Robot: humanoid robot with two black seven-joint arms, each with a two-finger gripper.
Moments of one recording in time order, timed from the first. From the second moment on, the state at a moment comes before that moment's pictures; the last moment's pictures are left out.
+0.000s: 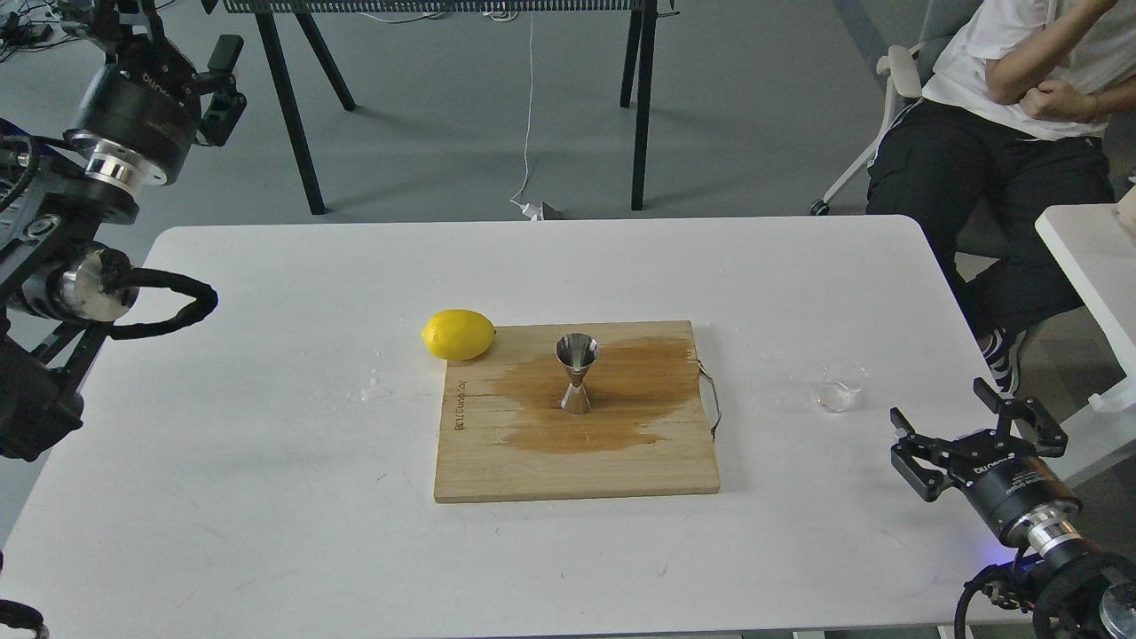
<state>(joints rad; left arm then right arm) -0.67 0.54 -1.03 -1.06 0.51 -0.10 -0.37 0.00 -0.59 0.88 1.13 0.68 0.49 0.07</state>
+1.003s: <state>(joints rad) -0.65 0.52 -1.03 -1.06 0.51 -0.10 -0.38 0.09 -0.47 0.91 1.13 0.85 0.27 0.07</state>
